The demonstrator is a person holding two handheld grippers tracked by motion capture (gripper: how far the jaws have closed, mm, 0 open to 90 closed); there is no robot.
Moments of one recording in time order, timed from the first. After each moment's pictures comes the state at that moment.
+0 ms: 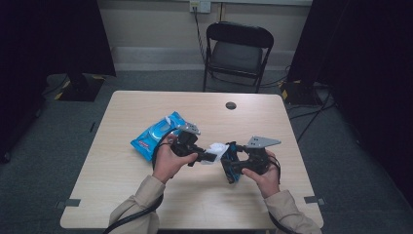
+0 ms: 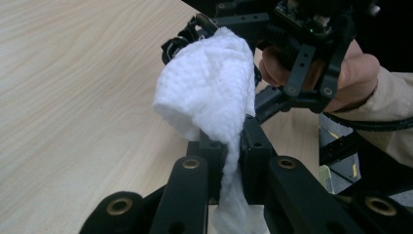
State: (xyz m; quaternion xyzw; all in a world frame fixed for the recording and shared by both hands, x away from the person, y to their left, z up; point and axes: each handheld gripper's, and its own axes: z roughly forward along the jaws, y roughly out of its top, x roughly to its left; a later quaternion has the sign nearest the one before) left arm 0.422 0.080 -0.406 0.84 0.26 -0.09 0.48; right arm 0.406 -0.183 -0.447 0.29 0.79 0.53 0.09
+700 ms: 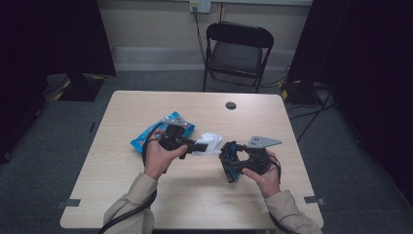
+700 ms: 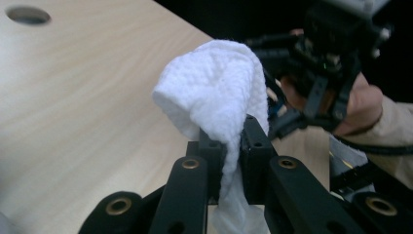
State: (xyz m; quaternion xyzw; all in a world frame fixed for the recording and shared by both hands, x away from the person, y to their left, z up) left arm 0.433 0.110 -0.386 0.80 0.29 -0.04 0.52; right arm 0.404 -0.183 -0.443 0.28 0.79 0.54 0.09
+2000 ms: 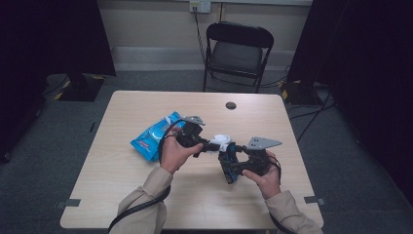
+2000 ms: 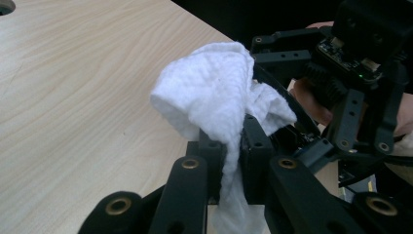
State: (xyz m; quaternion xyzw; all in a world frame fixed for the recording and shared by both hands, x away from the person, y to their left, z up) left arm 0.444 0.070 -0.396 0.83 0.28 -0.07 0.48; right arm 0.400 -0.182 -0.441 0.27 0.79 0.54 0.09
